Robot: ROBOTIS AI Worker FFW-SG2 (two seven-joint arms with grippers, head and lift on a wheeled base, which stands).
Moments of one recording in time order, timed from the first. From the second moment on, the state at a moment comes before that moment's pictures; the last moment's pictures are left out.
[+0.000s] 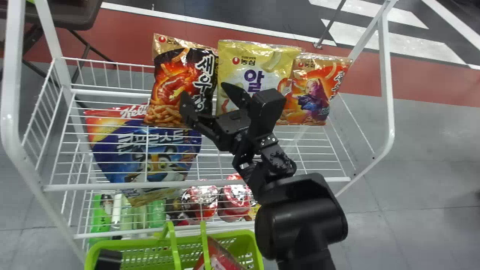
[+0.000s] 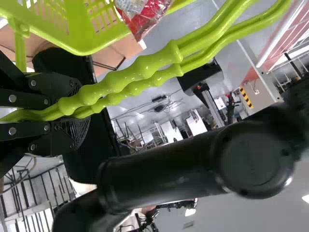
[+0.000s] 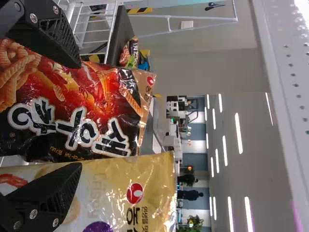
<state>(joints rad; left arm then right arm) 0.56 0.18 -0.28 -2.25 0.29 1.22 -1.05 0.12 0.00 0.12 -1.83 0.01 0.20 0.27</state>
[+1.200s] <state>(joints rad) 0.54 0.20 -0.27 -2.25 0.32 1.24 -1.05 0.12 -0.03 0.18 -2.01 0.01 0.57 0.45</state>
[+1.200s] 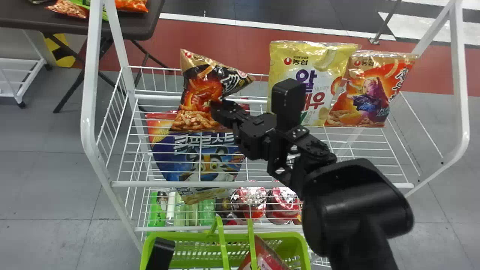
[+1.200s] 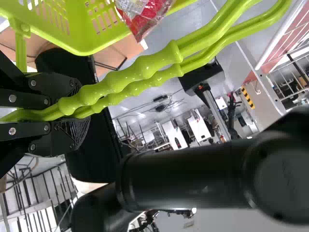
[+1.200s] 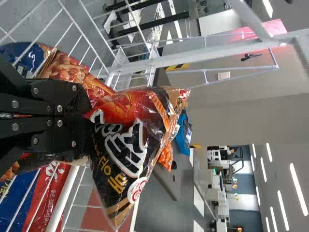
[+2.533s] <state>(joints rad) 0.54 0.16 -0.27 -2.25 0.29 1.22 -1.03 0.62 -0.14 -0.37 -2.78 -0.09 1.55 0.85</state>
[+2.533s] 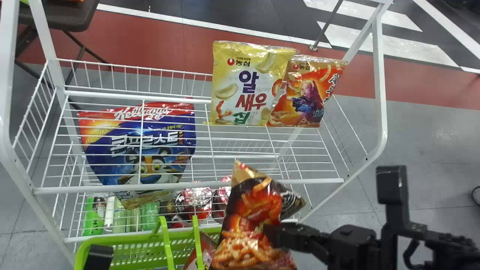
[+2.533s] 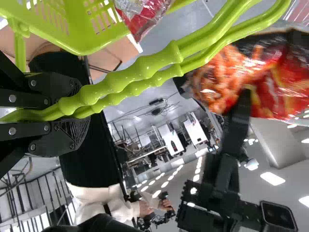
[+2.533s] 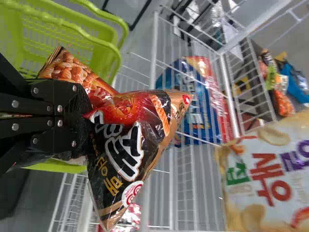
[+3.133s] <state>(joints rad) 0.54 0.15 -0.27 -2.24 0.29 1.21 -1.02 0.66 -0.21 -0.05 -2.60 0.04 1.55 0.87</state>
